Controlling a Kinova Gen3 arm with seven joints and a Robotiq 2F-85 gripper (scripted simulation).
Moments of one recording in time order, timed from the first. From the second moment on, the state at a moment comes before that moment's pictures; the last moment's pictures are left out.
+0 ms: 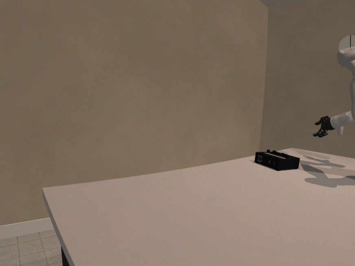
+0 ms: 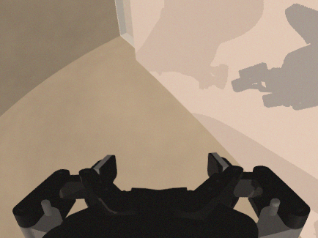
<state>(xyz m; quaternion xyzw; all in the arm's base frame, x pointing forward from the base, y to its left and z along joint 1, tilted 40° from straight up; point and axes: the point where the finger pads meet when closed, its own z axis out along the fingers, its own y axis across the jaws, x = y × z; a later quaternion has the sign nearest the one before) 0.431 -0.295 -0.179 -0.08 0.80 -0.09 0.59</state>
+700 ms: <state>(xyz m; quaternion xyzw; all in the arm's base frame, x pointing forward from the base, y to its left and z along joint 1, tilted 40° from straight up) 0.480 -0.143 -0.076 -0.50 0.66 -0.06 0.55</state>
